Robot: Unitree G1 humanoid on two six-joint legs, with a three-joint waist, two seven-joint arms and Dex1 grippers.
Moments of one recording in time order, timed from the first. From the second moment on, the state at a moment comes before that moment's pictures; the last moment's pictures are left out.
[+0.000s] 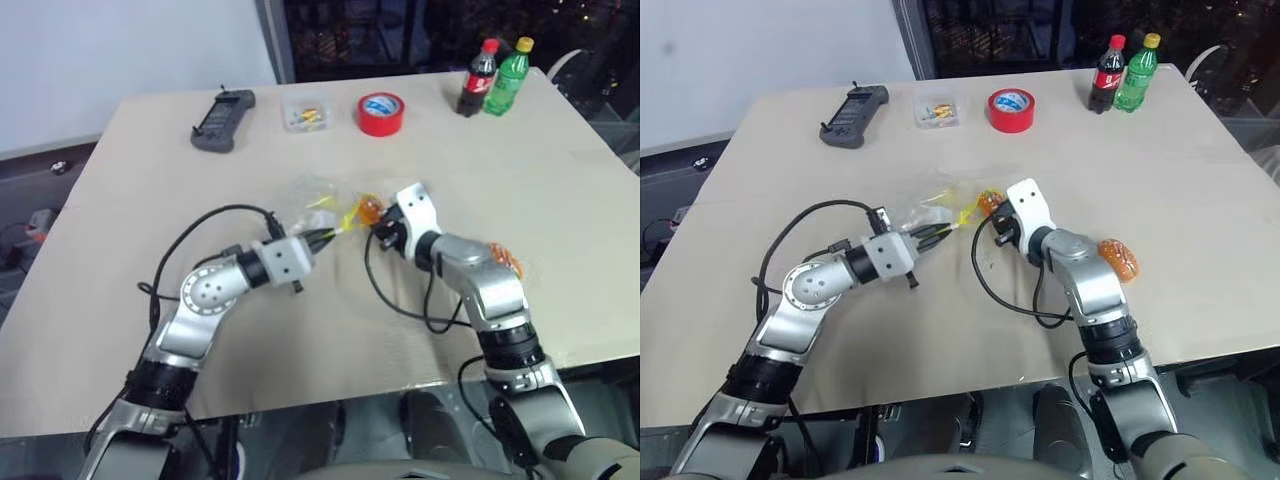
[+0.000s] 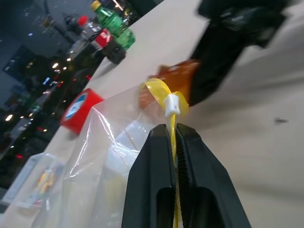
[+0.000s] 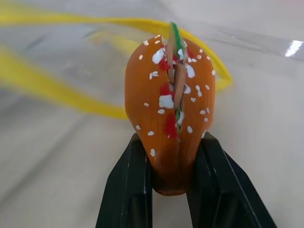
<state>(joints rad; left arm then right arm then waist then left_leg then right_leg) -0.28 0.58 -0.13 -0.04 0.07 -0.31 -0.70 -0.59 -0.11 0.14 -0.03 0.08 0.80 0.44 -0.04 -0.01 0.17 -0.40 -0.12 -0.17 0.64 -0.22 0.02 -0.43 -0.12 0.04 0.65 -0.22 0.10</state>
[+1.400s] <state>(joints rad) -0.42 0.52 -0.13 0.25 0.04 -0.28 -0.71 -0.62 -0.13 0.22 0.20 -0.05 0.37 0.32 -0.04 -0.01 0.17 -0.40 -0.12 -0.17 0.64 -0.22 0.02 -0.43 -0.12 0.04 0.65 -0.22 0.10</state>
